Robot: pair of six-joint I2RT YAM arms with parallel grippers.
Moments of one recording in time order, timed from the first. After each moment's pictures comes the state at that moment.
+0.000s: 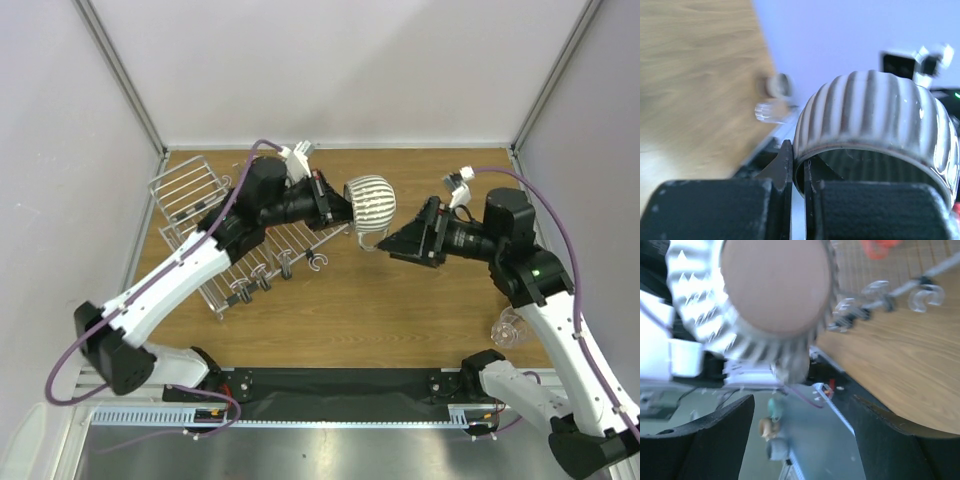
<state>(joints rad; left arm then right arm) -0.71 1.36 1.35 -0.31 0.40 -1.00 0.35 0.89 1.13 -0.61 -0.76 0.85</state>
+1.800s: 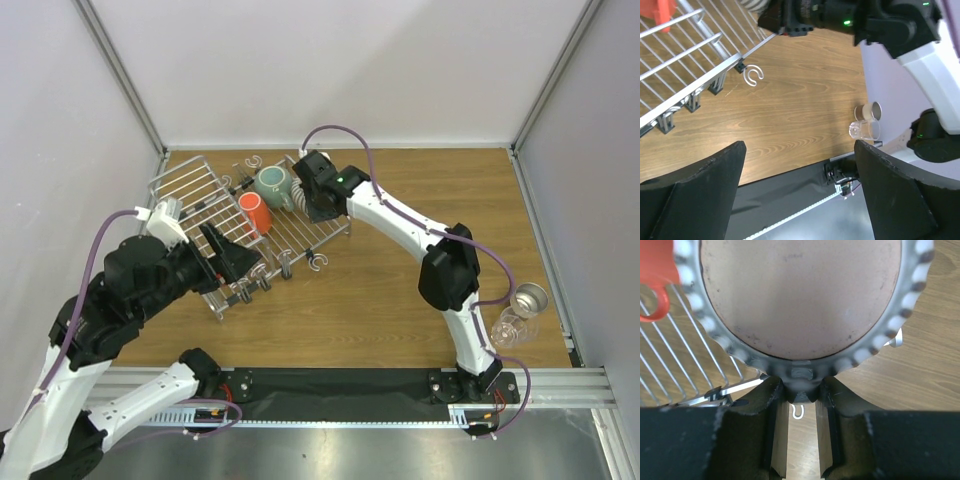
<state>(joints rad) -0.69 0.68 1.28 -1.03 -0.12 -0.86 0.79 2.13 2.06 -0.87 0.22 0.42</state>
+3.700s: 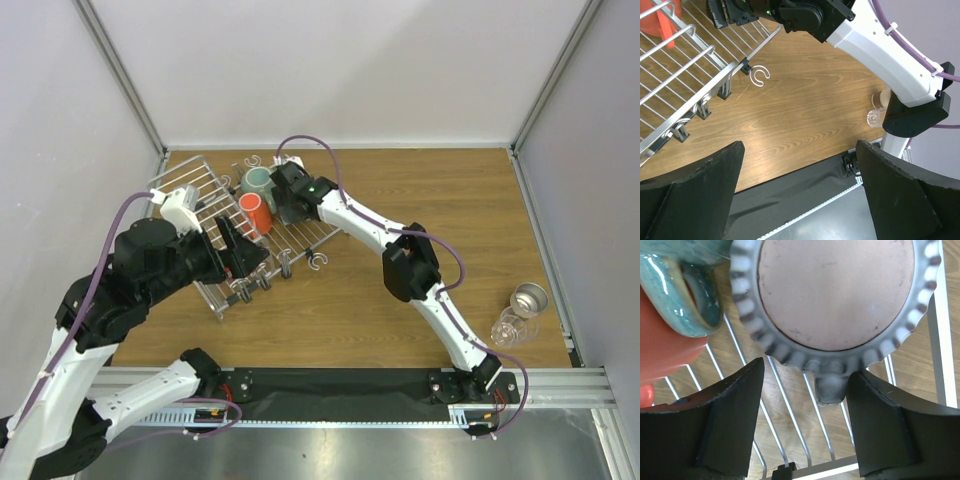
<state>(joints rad) -0.69 0.80 1.39 -1.06 -0.09 -0.71 0.82 2.48 2.35 -0.75 0.31 0.31</state>
